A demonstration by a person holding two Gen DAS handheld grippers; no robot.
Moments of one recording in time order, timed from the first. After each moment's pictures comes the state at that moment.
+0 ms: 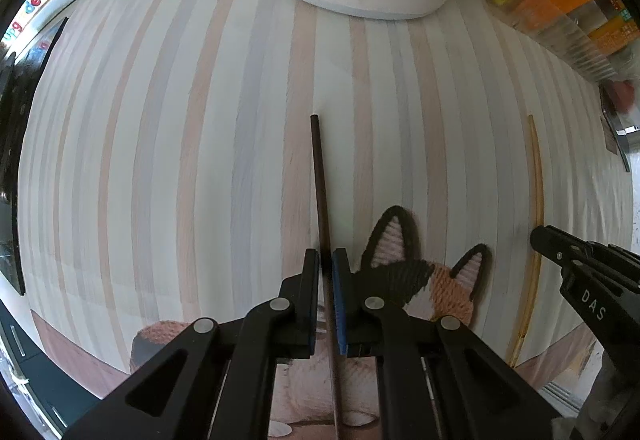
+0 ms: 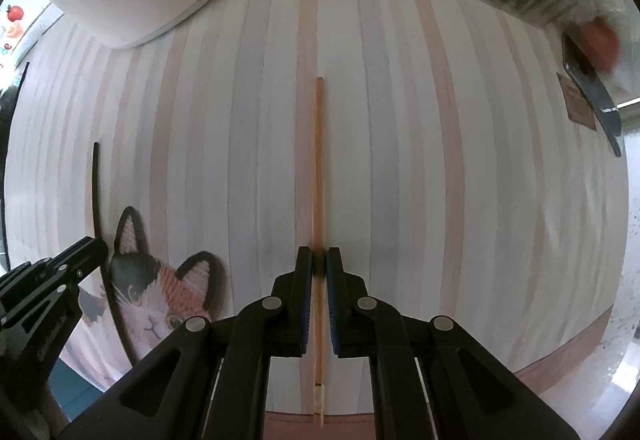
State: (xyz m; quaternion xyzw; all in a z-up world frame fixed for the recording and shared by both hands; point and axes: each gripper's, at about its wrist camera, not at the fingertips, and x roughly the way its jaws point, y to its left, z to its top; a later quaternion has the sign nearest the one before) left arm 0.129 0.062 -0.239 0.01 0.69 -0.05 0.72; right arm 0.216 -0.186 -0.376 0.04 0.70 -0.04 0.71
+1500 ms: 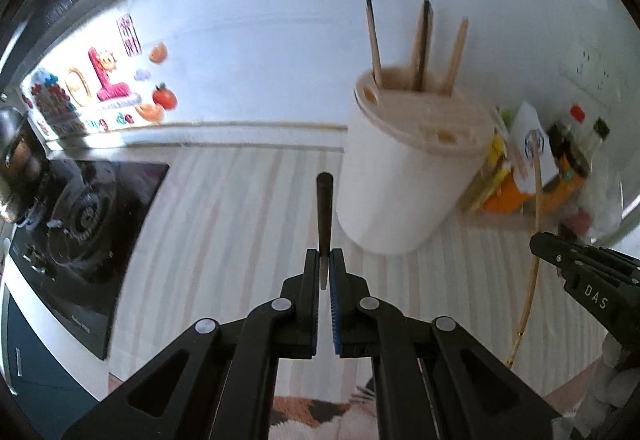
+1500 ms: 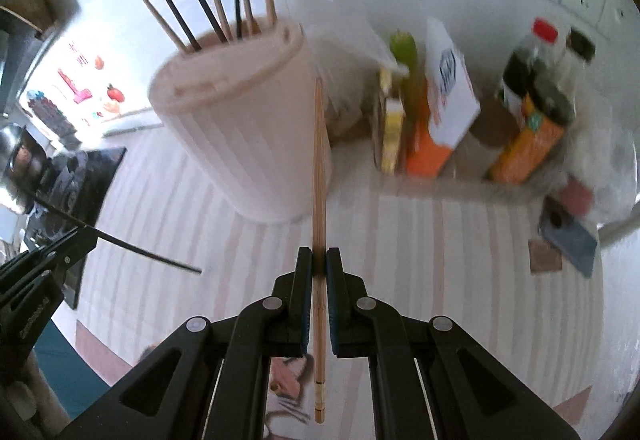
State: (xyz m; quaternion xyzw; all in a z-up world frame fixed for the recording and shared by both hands) left arm 0.120 0.106 -0.051 0.00 0.46 -0.01 0.89; right arm 0.263 -0.180 -0.188 0.05 0.51 0.05 0.86
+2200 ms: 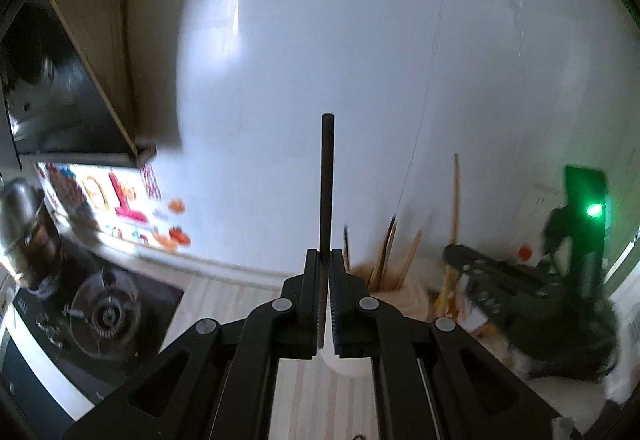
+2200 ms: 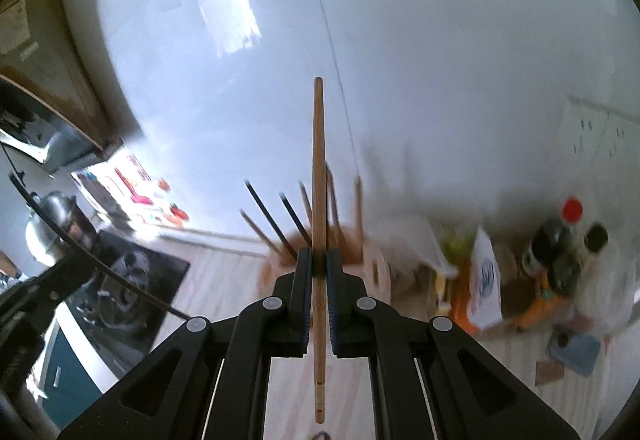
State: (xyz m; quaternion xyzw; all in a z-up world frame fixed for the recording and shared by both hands) left arm 0.140 0.112 0.128 -0.03 0.31 -0.03 0.95; right arm 0.334 -0.141 -0.032 0.08 0.37 0.10 0.92
